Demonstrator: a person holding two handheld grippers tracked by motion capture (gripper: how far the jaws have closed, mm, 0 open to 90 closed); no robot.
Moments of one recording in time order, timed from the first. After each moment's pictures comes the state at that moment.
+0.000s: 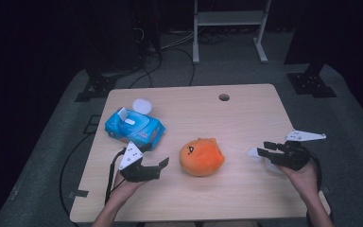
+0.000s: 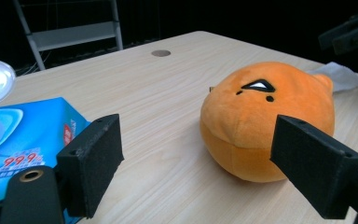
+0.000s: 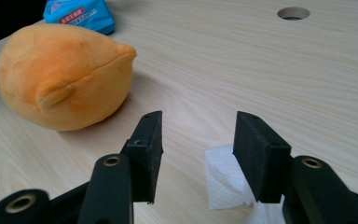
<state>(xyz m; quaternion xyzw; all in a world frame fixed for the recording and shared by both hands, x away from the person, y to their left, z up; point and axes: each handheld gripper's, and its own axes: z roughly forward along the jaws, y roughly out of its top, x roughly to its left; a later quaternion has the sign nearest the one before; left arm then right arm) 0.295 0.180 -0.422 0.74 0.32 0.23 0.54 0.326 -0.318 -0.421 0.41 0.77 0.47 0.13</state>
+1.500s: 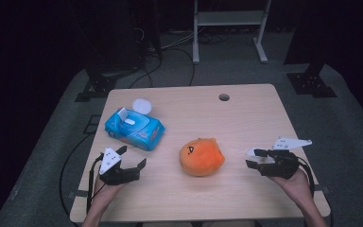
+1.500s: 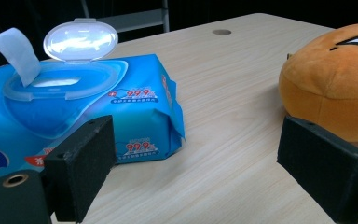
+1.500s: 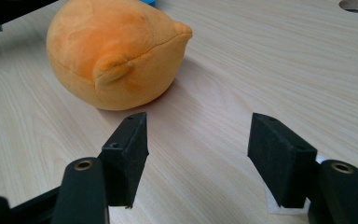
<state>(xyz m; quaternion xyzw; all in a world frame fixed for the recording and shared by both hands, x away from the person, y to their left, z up) 0.290 0.237 -0.439 0.73 0.38 0.29 0.49 0.308 -0.284 -0.424 0.36 0.80 0.46 0.11</state>
